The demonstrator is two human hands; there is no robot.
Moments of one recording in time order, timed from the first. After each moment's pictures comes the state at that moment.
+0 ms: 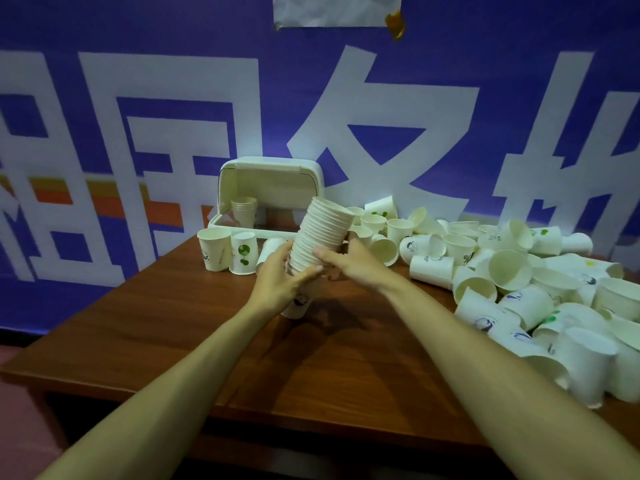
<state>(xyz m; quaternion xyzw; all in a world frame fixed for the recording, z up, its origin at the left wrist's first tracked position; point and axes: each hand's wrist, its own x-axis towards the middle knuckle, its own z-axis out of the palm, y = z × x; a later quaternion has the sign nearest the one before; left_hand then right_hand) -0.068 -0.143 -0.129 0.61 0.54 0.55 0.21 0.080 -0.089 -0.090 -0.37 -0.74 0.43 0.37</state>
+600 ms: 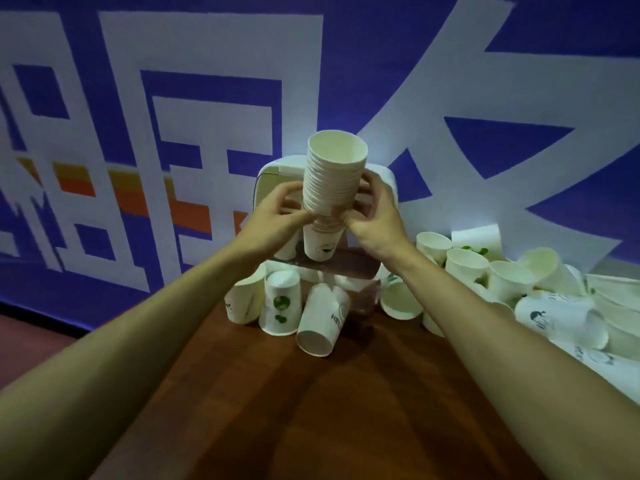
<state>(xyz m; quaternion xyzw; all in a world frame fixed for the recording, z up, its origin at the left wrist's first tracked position) -0.220 0.003 -0.053 0.58 0.57 0.54 0.22 -0.064 0.086 -0.049 -0.26 -0.76 0.35 0.49</state>
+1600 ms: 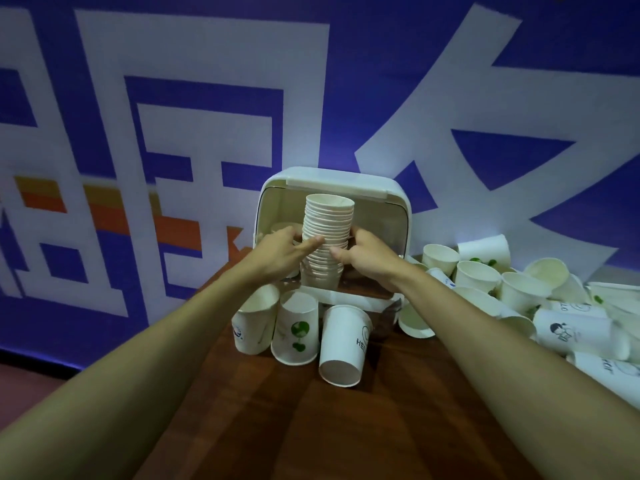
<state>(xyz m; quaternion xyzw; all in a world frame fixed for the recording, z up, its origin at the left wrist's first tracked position) -0.261 0.045 -0.077 0.65 0.65 0.36 0.15 -0.103 0.113 -0.073 -0.39 -0.79 0.37 0.28</state>
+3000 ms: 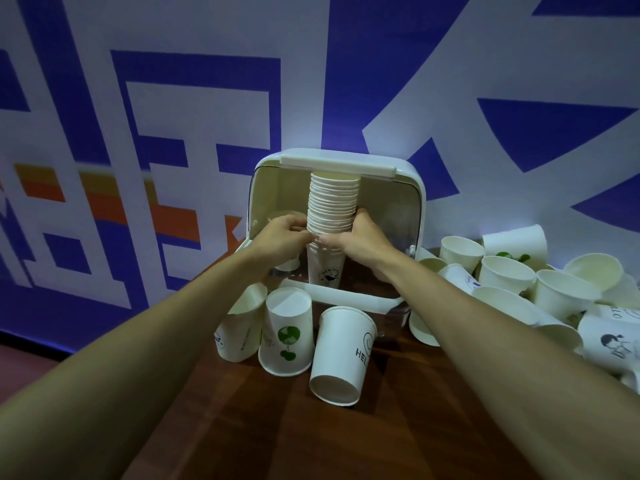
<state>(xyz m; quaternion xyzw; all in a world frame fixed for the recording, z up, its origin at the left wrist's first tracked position) -0.267 0.101 -0.103 0.55 0.64 0.48 0.26 -0.124 0.164 -0.095 -0.42 -0.76 0.36 0.34</state>
